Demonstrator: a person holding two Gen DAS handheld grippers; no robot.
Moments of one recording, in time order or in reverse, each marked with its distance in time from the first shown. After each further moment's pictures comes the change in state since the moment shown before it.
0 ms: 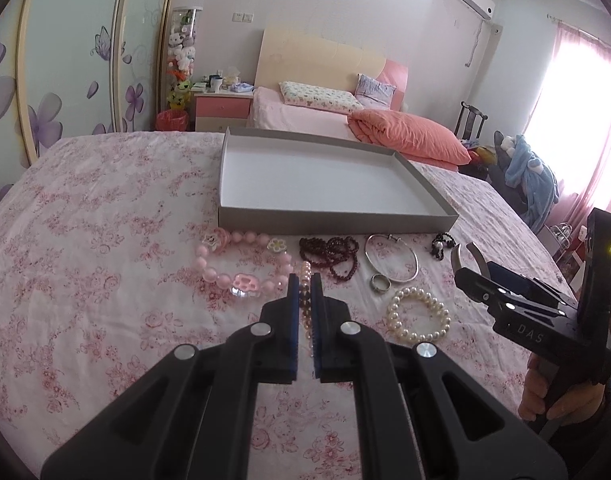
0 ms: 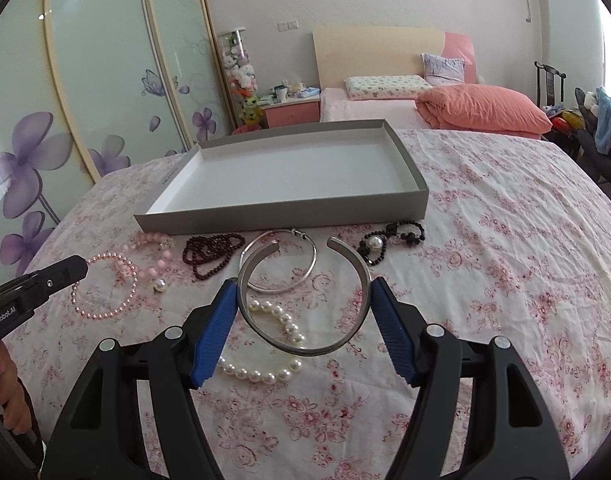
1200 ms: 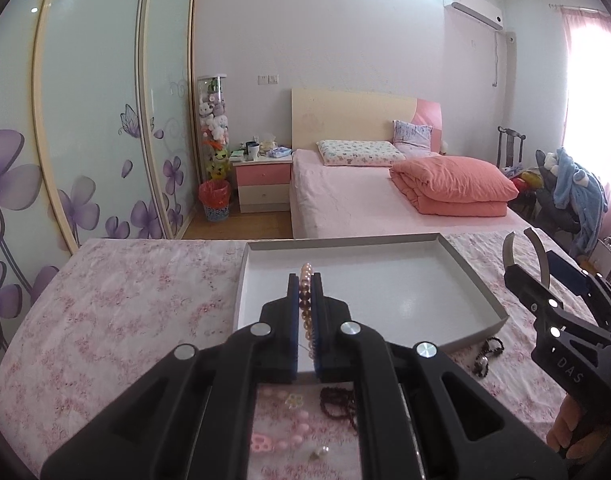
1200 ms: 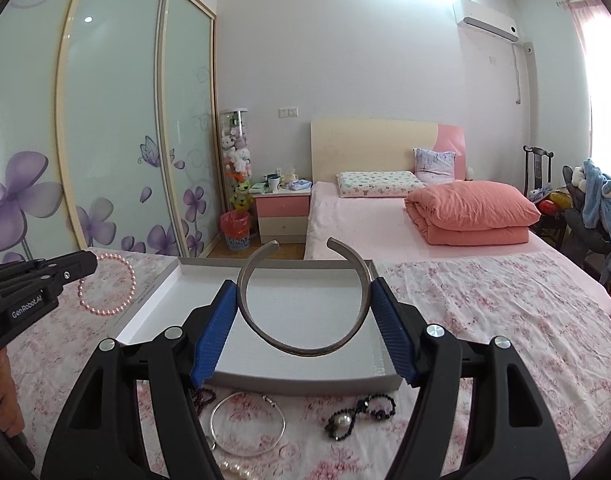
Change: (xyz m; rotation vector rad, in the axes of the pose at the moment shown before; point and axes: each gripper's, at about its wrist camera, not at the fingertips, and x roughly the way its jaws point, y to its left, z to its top) left arm 0.039 -0.050 0.101 0.096 -0.197 0.233; right arm 0.007 -0.004 0.081 -0.086 -0.337 -0.062
